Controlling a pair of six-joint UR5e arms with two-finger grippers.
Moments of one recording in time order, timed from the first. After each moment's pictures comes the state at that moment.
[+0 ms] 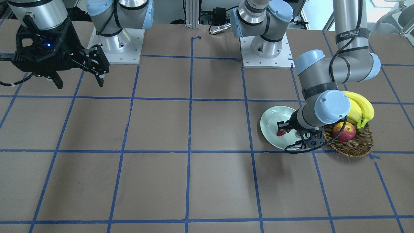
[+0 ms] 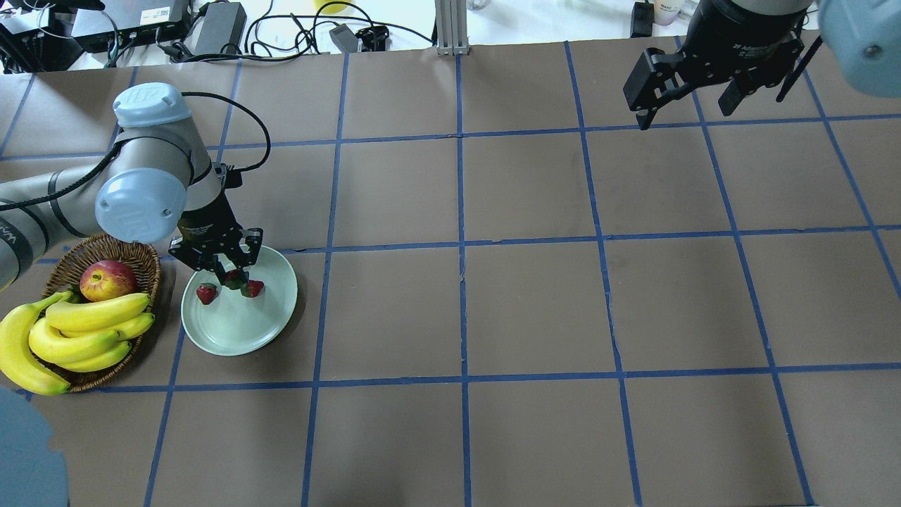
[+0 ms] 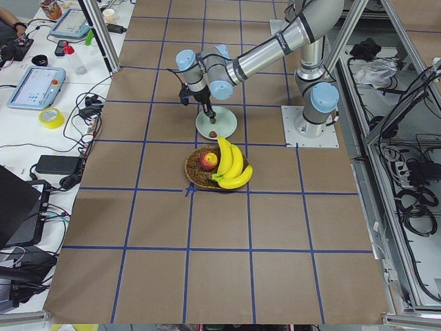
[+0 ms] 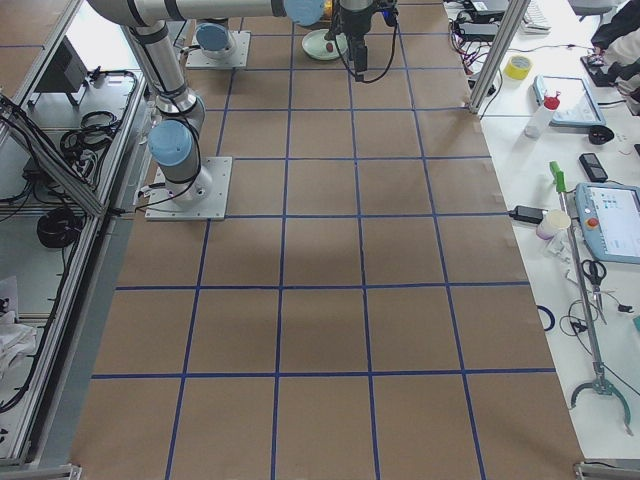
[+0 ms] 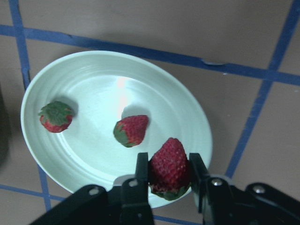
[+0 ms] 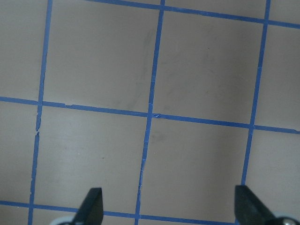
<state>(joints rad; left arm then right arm) -1.37 -1.88 -1.88 -1.24 1.70 0.03 1.55 -1.56 1.50 -1.61 -1.59 -0.14</state>
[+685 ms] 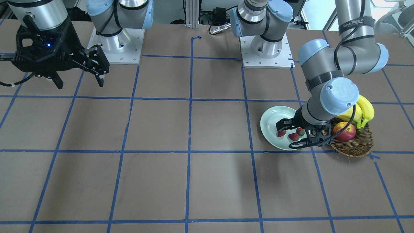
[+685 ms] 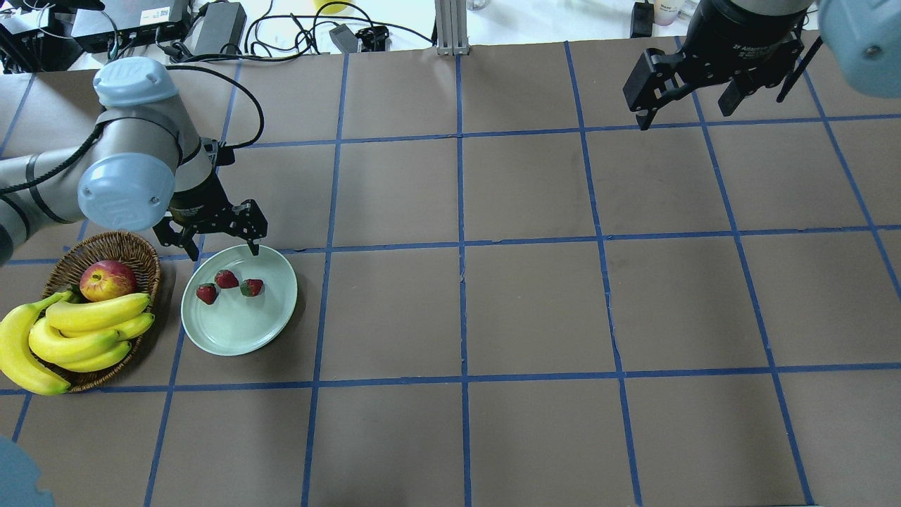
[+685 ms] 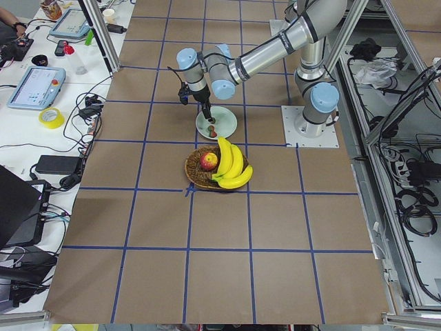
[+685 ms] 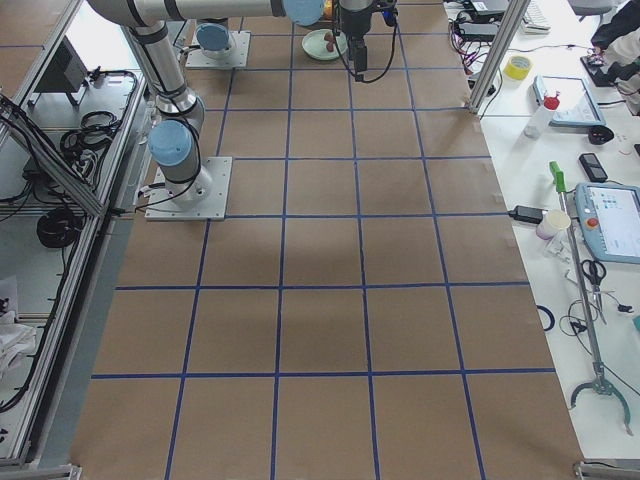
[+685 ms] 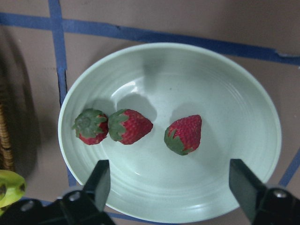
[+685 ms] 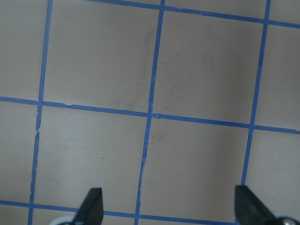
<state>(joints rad) -1.39 -1.82 -1.81 -1.27 1.69 0.06 1.55 -1.56 1.50 -1.61 -1.59 -0.14</state>
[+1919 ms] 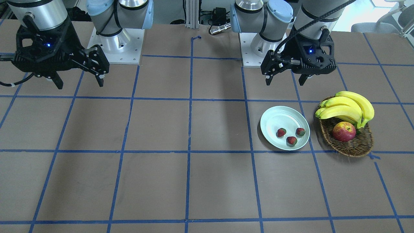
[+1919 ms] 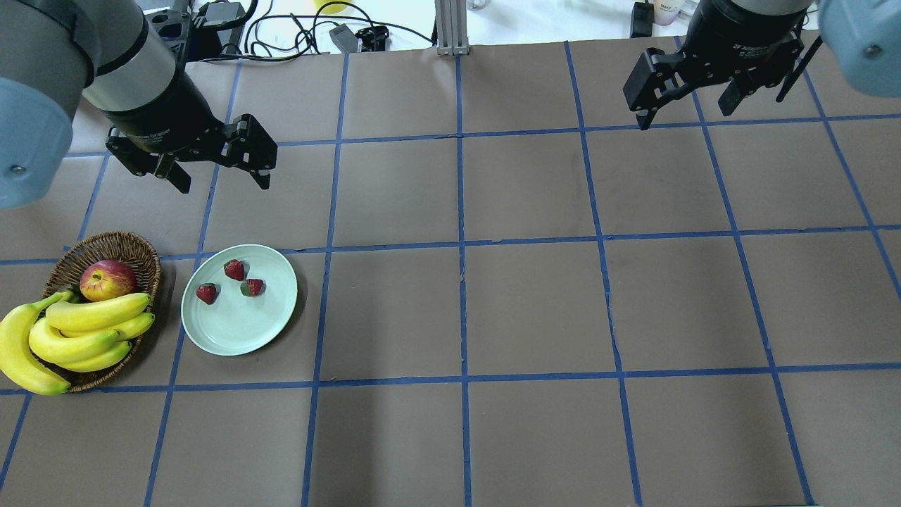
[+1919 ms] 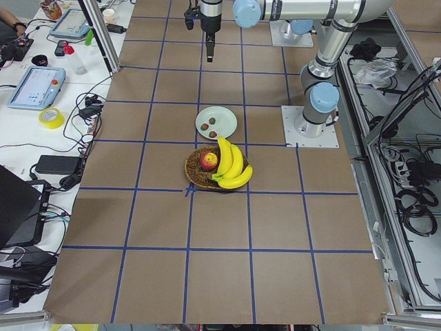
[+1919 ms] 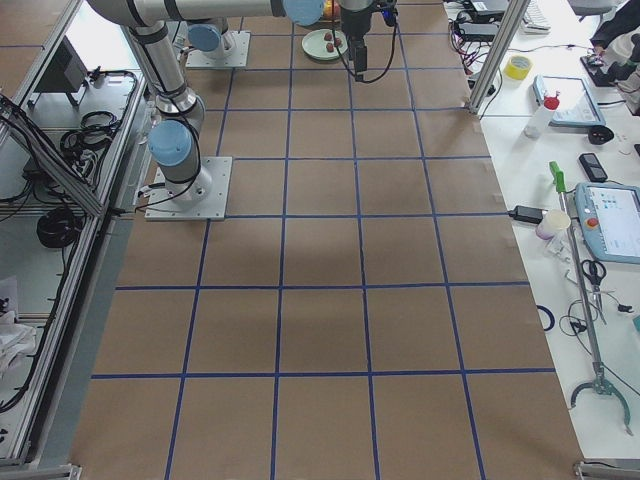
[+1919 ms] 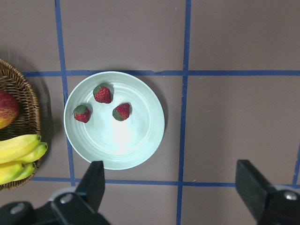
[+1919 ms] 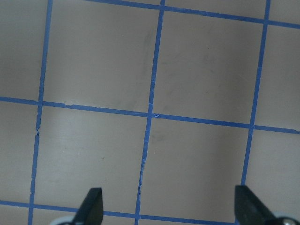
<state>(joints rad) -1.55 -1.51 -1.64 -1.53 1.58 0.00 1.55 -1.56 1.50 -1.61 -1.59 -0.14</state>
